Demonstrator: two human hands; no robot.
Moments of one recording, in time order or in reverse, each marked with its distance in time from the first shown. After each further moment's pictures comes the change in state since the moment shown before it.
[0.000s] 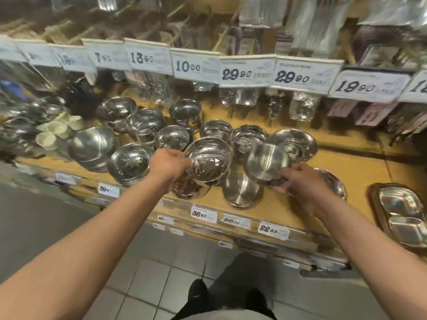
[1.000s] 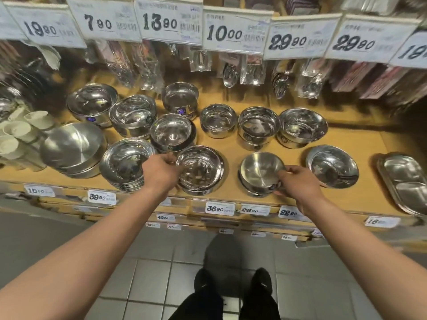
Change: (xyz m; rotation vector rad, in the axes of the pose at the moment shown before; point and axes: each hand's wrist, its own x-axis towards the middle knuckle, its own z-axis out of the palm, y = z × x) left_hand 0.070 -0.067 -0.024 0.096 -0.090 0.101; right_hand 0.007 0.066 0.062 -0.157 0.321 0.053
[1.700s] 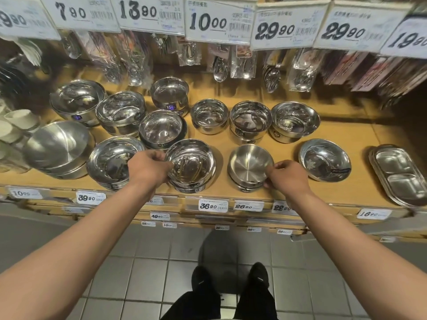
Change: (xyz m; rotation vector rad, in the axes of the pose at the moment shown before) left_hand 0.002 0.003 -0.006 -0.053 -0.013 -0.044; right_hand -0.001 -0.003 0.008 -0.096 0.056 -0.038
